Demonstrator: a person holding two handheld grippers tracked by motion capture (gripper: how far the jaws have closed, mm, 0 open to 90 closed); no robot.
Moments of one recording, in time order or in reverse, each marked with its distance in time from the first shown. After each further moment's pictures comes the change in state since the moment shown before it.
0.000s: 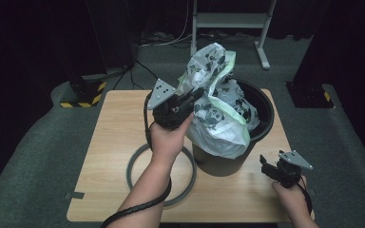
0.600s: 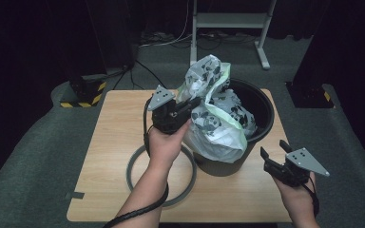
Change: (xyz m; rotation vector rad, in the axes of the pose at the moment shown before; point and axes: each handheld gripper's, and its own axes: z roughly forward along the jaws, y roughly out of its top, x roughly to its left) left arm 0.010 -0.019 0.000 0.111 0.006 -0.067; right arm 0.026 0.057 -0.067 -0.223 0.077 -0.092
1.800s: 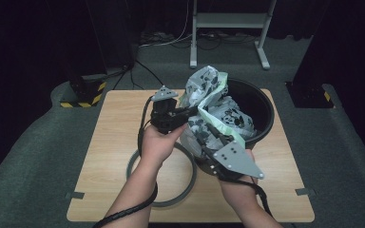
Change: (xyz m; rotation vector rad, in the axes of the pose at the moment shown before) left arm 0.017 -0.001 0.006 0.259 -0.037 -0.011; right arm 0.162 0.119 -0.009 -0.302 0.203 -0.174
